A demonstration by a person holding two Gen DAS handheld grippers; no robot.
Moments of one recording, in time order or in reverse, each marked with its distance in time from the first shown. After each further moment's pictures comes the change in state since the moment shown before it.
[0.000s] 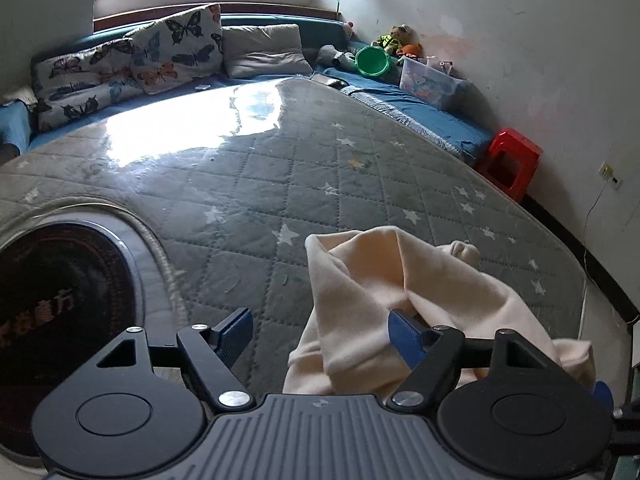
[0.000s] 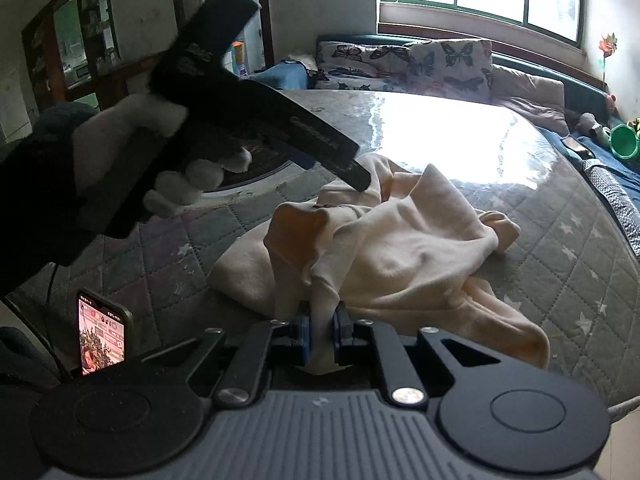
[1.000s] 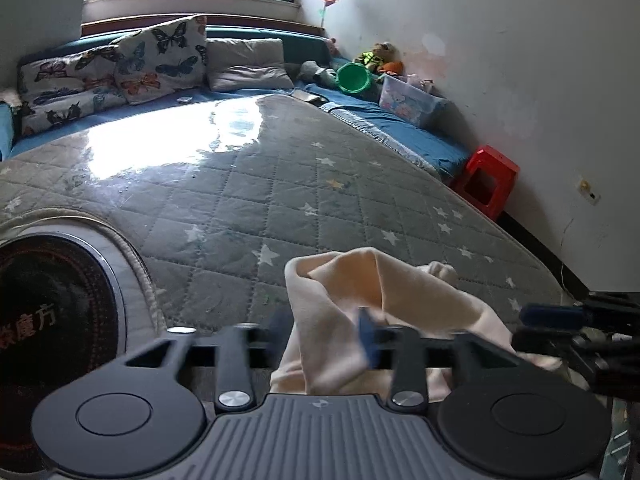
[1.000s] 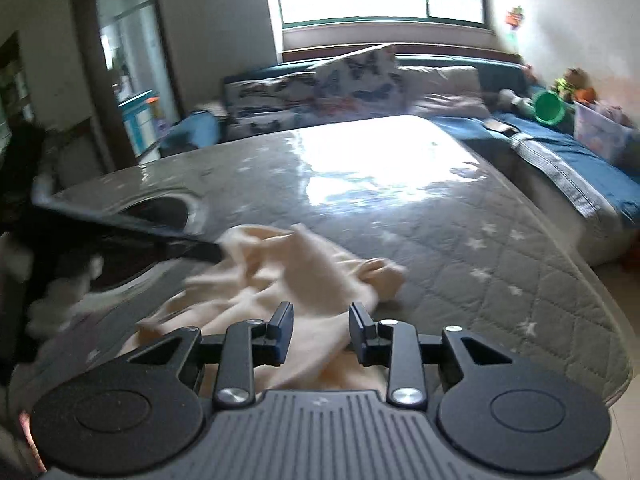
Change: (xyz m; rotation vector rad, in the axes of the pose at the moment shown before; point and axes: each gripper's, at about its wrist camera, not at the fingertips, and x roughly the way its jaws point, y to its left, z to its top) left arm -0.003 0.005 0.004 -0.021 -0.055 -0.060; right arm 0.003 -0.090 0.028 0.252 -0.099 -0.165
